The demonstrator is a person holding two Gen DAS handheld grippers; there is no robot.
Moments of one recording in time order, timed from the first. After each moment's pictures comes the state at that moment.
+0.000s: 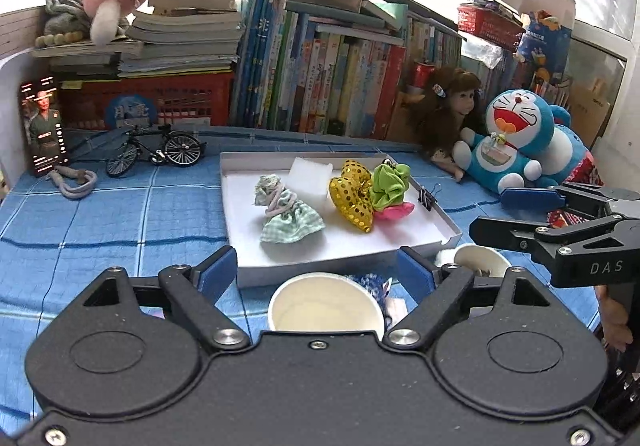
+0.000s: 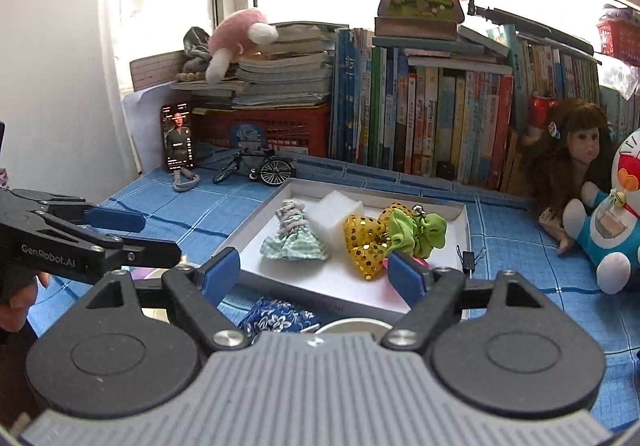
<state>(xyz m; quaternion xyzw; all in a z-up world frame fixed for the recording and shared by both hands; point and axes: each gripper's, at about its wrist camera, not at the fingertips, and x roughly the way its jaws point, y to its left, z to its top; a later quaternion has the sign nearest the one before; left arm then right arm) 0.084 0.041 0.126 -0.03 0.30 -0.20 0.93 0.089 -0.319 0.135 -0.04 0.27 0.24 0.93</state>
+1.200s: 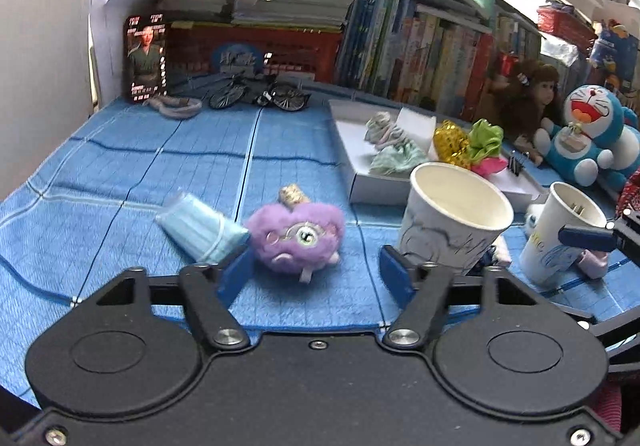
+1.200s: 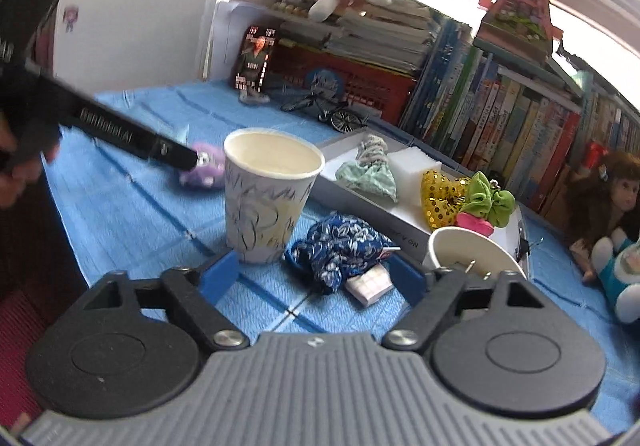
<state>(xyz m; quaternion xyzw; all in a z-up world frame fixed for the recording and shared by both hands) 0.043 0.109 0.046 -0.06 0.31 -0.08 0.95 0.013 -0.254 0.050 -0.22 0.23 0.28 0.90</state>
